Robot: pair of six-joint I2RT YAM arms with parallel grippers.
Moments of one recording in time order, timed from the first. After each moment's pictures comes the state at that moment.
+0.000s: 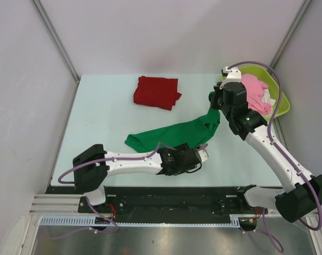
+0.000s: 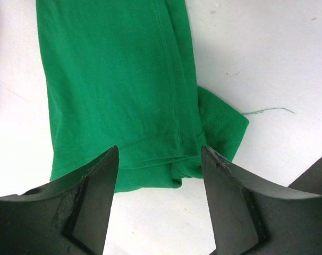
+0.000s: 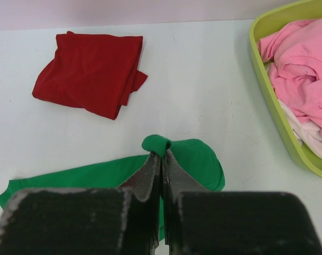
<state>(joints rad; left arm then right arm) -1.28 1.70 1.17 -0.54 -0.50 0.09 0.45 1.22 1.22 -0.32 0.29 0.26</state>
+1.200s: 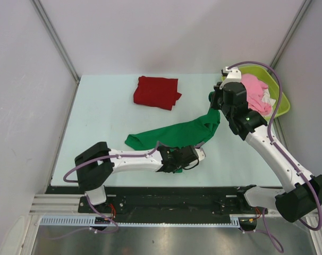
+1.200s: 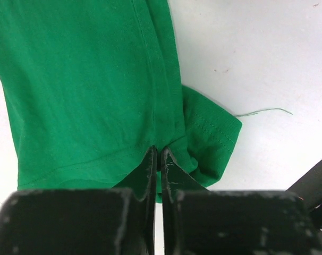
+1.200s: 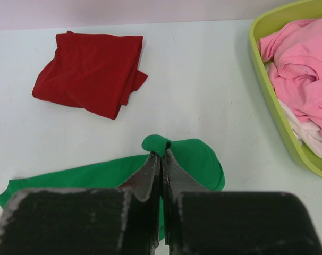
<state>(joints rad) -1.22 1.73 1.13 -0.49 -0.37 0.08 0.45 1.22 1.22 -0.32 0.29 0.26</state>
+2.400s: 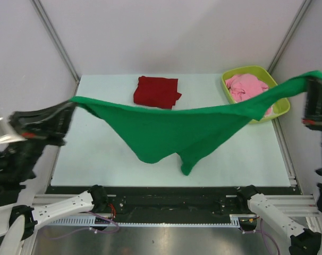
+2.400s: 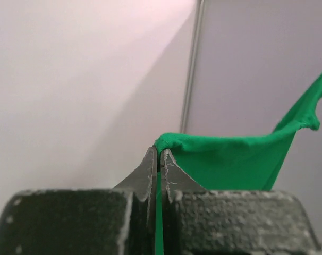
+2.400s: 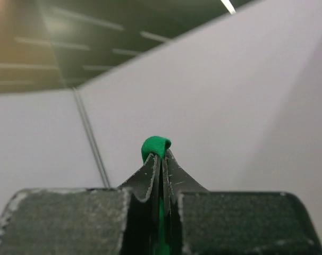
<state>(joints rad) -1.03 0.63 1.47 -0.40 -0.33 0.04 0.43 0.69 1.56 -0.21 0.18 0.26</state>
